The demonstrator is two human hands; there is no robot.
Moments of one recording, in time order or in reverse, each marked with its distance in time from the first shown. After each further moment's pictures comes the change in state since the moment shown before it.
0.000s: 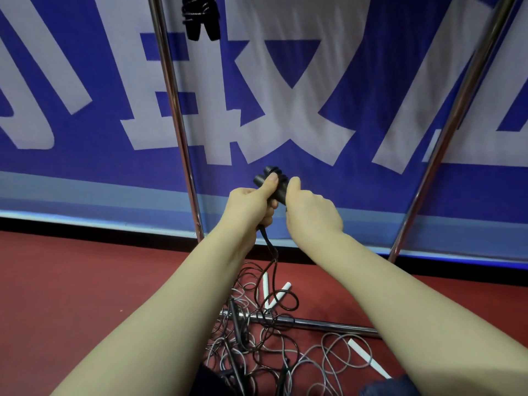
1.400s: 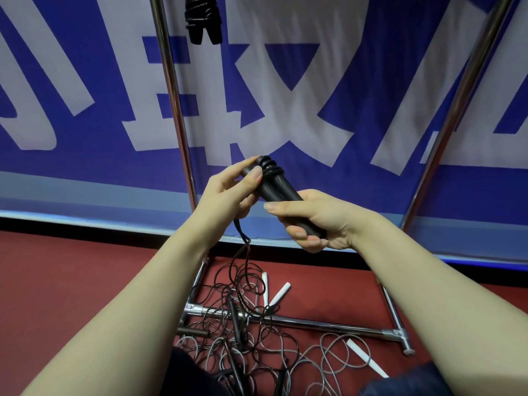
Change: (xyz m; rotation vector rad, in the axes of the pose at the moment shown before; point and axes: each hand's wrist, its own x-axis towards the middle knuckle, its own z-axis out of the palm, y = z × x) left_hand -0.016 0.017 -0.038 0.078 -0.198 0.392; right_hand -0.005 0.025 -0.036 1.272 -0.764 0.066
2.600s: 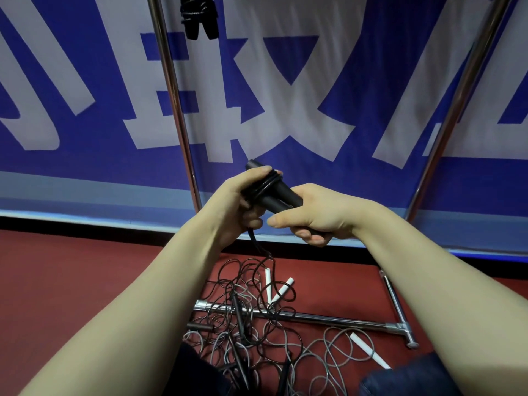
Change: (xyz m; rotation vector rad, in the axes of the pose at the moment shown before) left_hand 0.001 0.003 0.015 -0.211 -0.080 -0.356; right_hand -0.001 -0.002 -0.002 -0.295 0.011 -0.002
